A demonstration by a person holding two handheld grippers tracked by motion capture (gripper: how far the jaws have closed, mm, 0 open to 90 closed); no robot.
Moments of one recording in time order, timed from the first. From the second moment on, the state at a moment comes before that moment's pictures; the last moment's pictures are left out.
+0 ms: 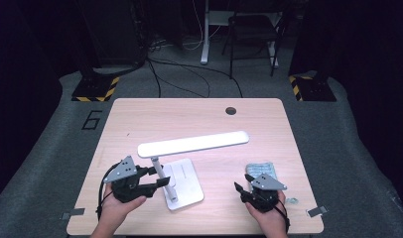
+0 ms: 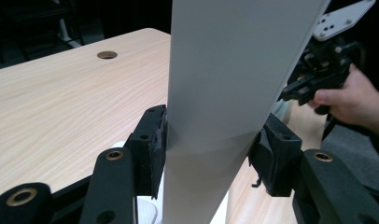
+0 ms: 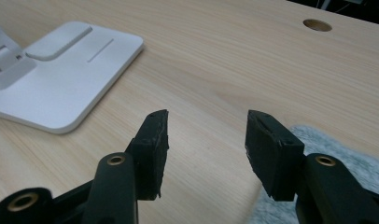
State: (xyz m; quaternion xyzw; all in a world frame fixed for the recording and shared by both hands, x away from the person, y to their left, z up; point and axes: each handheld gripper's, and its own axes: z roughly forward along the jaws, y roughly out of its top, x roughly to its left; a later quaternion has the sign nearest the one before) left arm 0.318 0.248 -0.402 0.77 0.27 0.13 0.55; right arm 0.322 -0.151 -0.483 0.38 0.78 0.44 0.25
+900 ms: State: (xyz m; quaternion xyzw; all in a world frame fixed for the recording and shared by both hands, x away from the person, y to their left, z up) left arm 0.316 0.247 -0.402 0.78 0.27 0.14 0.55; right arm 0.334 -0.233 -0.491 0.53 0.71 0.39 0.25
